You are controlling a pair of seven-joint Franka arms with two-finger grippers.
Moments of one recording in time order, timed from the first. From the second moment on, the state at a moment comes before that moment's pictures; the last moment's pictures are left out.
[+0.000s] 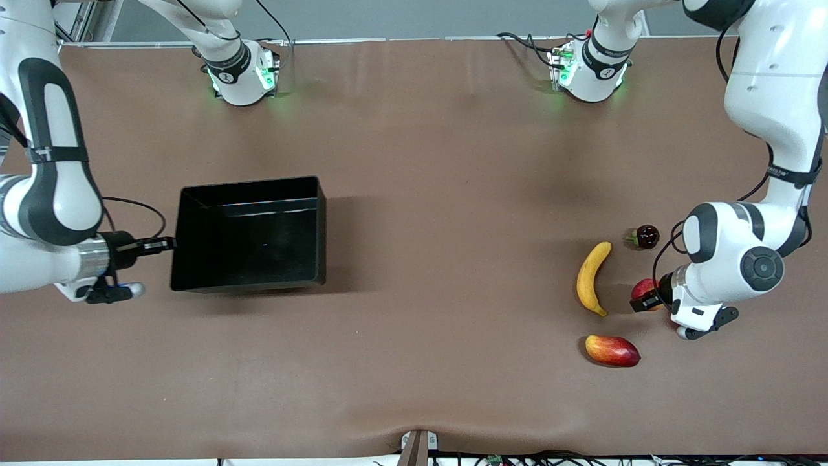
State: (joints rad) left arm 0.18 0.63 -0.20 -1.65 0.13 2.23 -0.47; right arm -0.20 0.52 0.14 -1.54 0.22 1.60 -0.21
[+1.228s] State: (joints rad) left arm 0.18 0.45 -0.39 -1.74 0.13 1.99 -0.65; right arm 0.50 0.65 0.14 -1.60 0.34 2.03 0.38
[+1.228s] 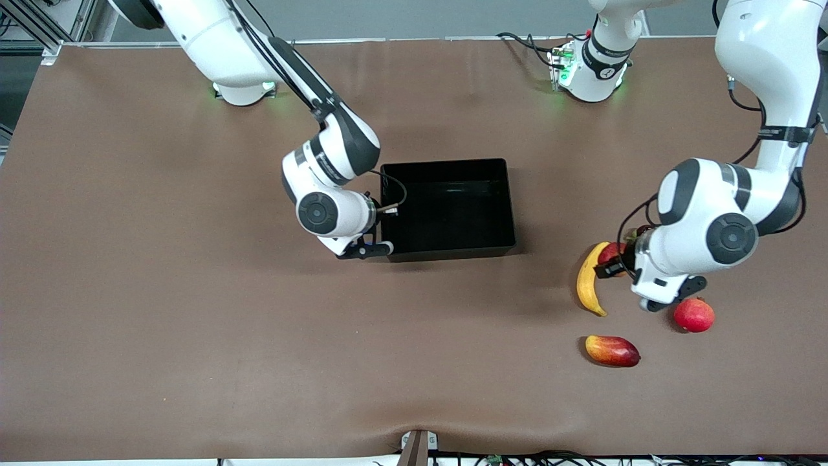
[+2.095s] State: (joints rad) left arm 0.12 0.33 -0.70 -1.98 0.13 2.15 -1.14; right arm 0.18 0.55 0.11 -1.08 0.18 1.37 0.26
